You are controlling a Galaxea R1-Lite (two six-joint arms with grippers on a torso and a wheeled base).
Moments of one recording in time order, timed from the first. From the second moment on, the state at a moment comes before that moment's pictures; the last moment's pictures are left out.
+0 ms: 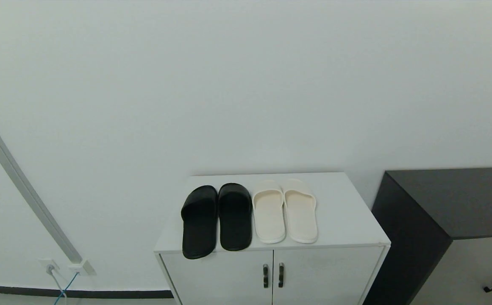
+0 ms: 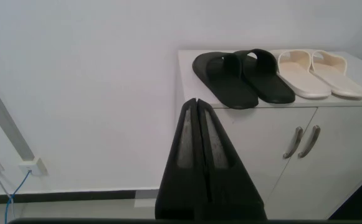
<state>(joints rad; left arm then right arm) 0.00 0.00 0.00 0.00 0.01 -0.03 0.00 0.00 0.00 0.00 0.04 0.01</state>
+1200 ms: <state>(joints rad) 0.00 0.00 0.00 0.00 0.01 -0.03 0.04 0.51 -0.17 -0.13 0.26 -0.06</state>
